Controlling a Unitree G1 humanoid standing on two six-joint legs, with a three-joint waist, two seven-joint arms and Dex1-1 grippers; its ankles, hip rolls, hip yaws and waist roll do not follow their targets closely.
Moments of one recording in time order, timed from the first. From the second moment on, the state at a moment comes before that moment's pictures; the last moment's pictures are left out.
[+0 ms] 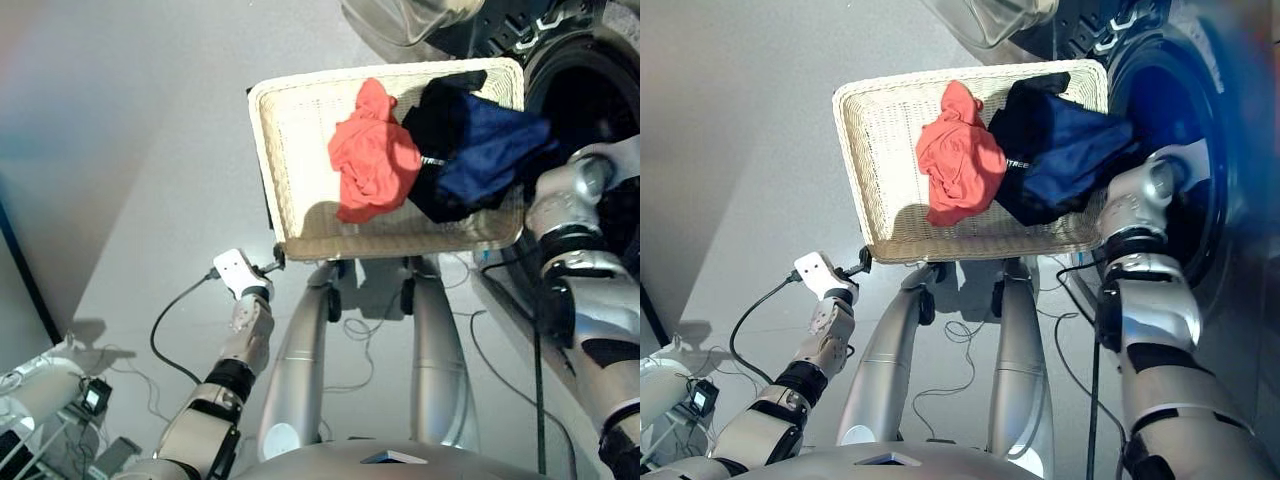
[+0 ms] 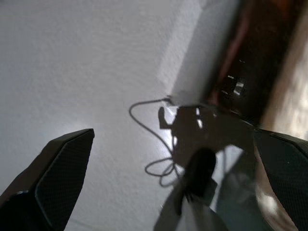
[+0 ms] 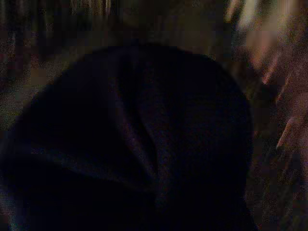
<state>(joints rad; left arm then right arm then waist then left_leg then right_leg) -0.31 0.17 -0.23 0.73 -0.75 -0.37 0.16 -1.01 -0.73 -0.06 1.03 0.37 -0.39 -0.86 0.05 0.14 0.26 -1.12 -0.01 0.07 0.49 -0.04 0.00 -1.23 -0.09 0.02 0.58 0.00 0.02</state>
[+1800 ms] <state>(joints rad) -0.59 0.13 -0.43 0.99 -0.53 -0.30 0.10 -0.45 -0.33 0.61 0.77 -0.01 -0.27 -0.16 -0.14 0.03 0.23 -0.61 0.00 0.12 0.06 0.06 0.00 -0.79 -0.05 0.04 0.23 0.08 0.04</state>
